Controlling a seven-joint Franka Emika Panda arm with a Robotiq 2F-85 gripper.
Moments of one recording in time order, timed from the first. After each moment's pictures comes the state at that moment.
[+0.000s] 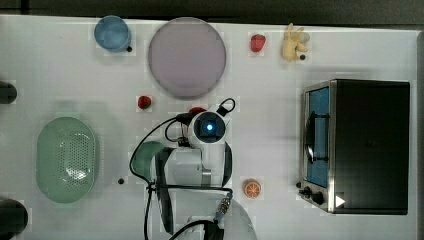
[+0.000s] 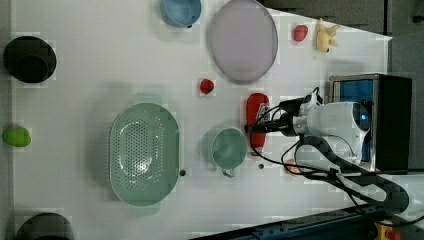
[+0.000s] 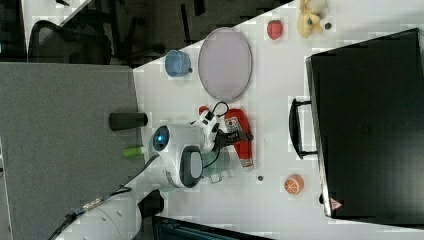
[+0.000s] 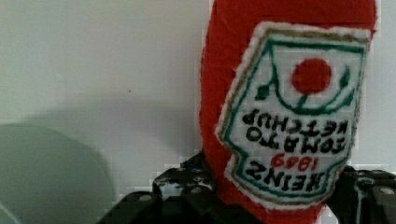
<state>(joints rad) -0.12 0.44 0.18 -2.37 0.02 1.14 -0.93</state>
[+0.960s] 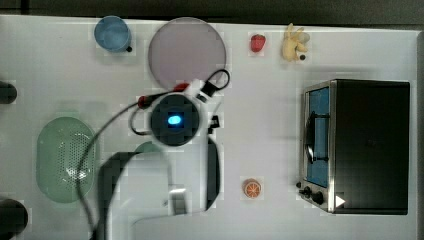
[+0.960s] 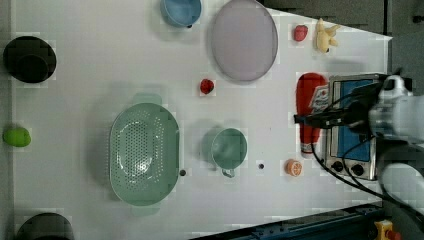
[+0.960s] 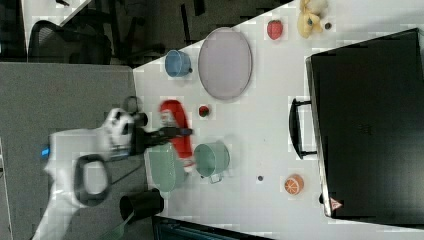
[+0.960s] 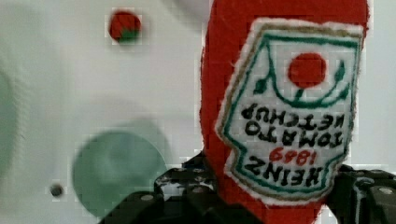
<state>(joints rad) -0.13 -0.07 0.28 -2.24 0.01 0.62 -0.85</state>
